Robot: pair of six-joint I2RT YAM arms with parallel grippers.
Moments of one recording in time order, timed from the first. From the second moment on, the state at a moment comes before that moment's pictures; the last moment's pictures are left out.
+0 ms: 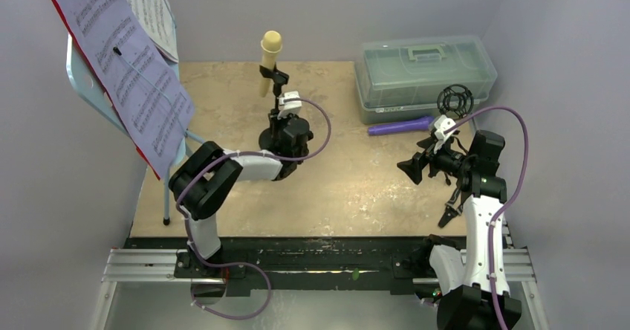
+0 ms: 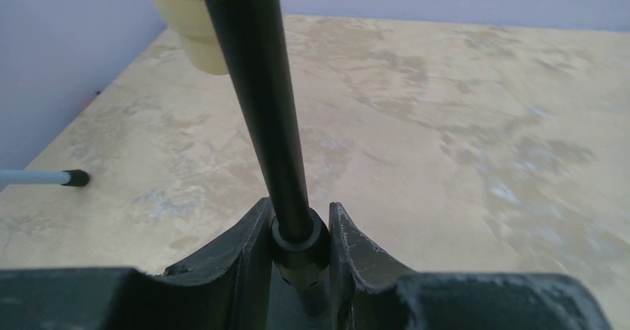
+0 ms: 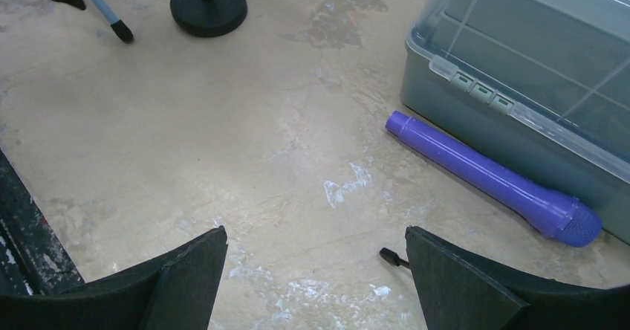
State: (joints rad) left arm -0.69 1.86 0.97 0.74 -1.17 0.01; right arm -0.29 0.83 0.76 -0.57 -0.95 -0.56
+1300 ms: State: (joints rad) left arm -1.16 1.95 0.96 1.01 -0.61 -0.06; right arm -0.28 0.83 0.76 -0.57 -0.95 -0.56
